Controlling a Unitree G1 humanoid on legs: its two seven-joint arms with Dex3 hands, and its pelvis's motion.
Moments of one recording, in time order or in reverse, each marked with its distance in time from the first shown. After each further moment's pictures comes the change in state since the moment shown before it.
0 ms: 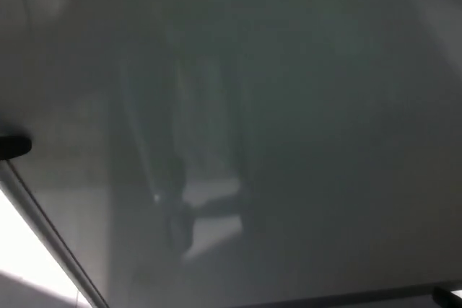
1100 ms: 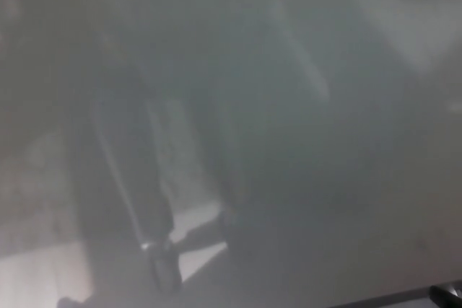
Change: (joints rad) left_arm 0.147 0.276 0.132 0.201 0.013 -0.065 -0.065; right_arm -0.008 0.000 0.017 0.005 -0.008 0.000 -0.014
